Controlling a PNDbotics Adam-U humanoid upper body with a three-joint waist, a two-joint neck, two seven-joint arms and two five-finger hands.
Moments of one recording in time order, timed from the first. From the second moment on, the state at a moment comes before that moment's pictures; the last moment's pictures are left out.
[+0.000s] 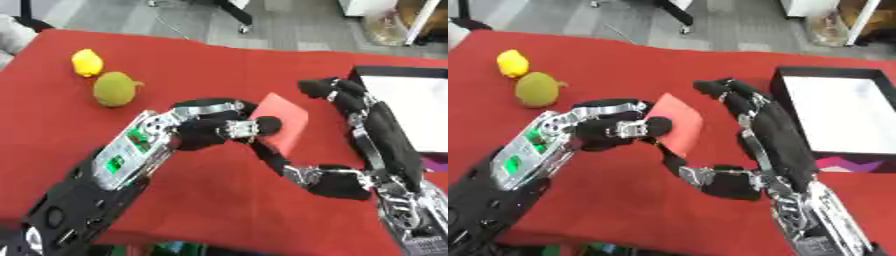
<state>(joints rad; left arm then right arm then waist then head) -0.49 0.36 -0.46 -1.79 0.31 0.39 -0.57 -0.34 -0.25 0.52 -1.96 0.80 -0.08 -0.12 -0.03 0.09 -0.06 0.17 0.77</state>
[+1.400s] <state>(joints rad) -0.50 0.35 -0.47 -1.81 0.33 0.39 -0.61 -0.35 -0.25 0.54 -1.97 0.73 -0.08 -0.18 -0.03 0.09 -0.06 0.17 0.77</state>
